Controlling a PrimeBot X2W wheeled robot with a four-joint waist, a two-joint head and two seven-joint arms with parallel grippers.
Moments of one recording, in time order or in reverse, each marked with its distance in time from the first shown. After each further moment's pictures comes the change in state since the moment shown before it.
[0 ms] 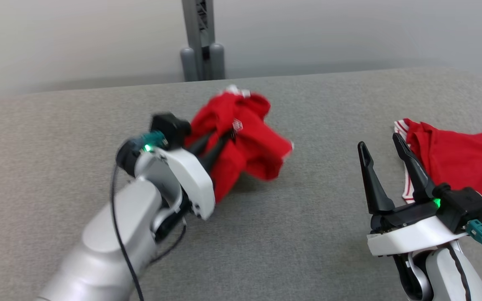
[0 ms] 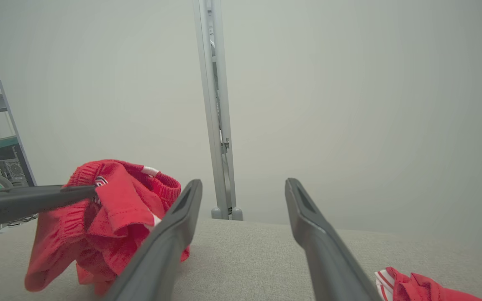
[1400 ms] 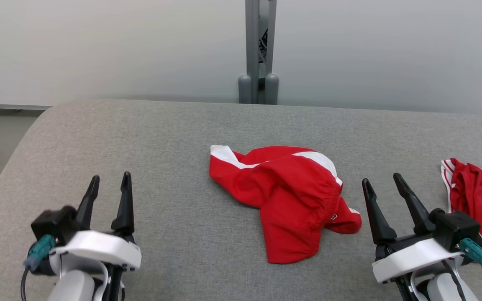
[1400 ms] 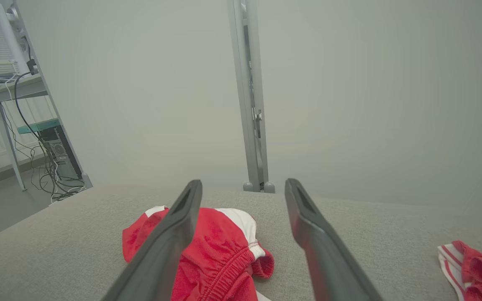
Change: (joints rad) left arm 0.490 0.017 0.507 -0.189 0.168 0.174 -0.239; right arm 0.061 -0.018 -0.005 0.136 0.056 0.000 0.000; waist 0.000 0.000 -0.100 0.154
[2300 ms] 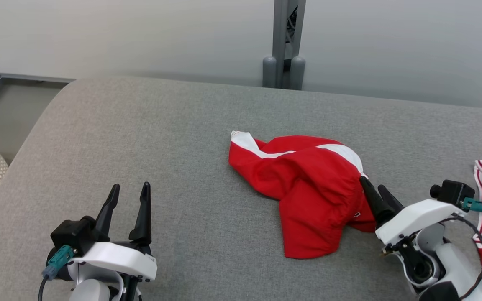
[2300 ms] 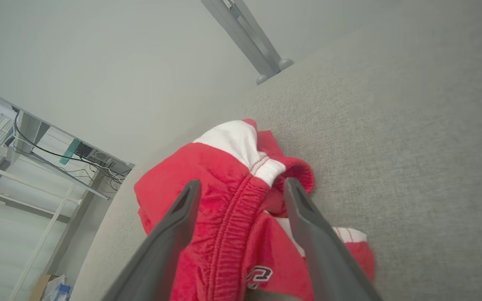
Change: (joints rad) left arm 0.074 -0.150 0.170 0.006 0.196 -0.146 0.000; right arm -0.230 -0.029 0.071 0.386 0.642 0.000 0.275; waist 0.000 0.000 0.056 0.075
